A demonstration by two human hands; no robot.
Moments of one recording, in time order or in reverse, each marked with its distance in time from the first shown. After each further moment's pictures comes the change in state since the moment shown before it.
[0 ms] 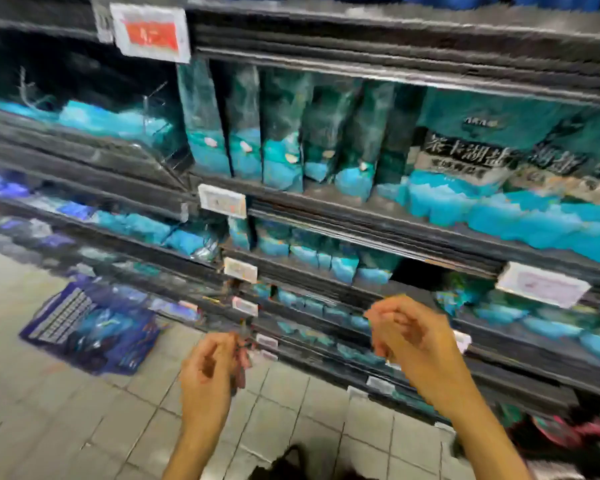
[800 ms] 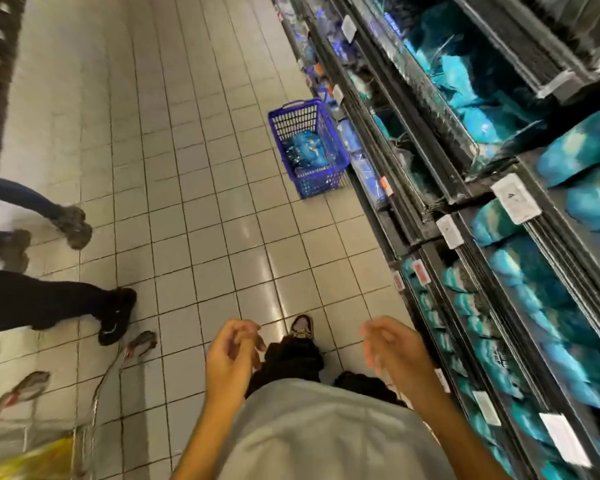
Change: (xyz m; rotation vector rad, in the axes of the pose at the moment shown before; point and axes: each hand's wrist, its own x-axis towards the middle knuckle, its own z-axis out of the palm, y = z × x) left_hand -0.238 -0.090 -0.142 0.069 0.893 -0.481; right_hand -0.072 0.155 0.179 -0.245 -0.901 0.561
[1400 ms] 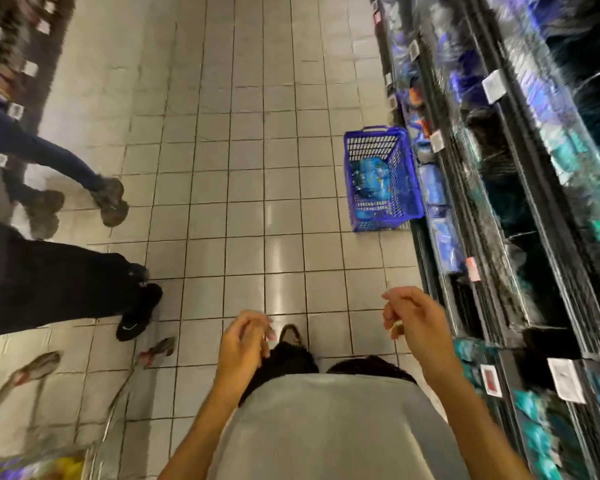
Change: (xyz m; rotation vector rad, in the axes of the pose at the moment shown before) left_hand 0.267 0.035 -0.119 -0.130 0.072 -0.182; right_hand 0.262 -0.169 0.180 -0.104 0.038 -0.050
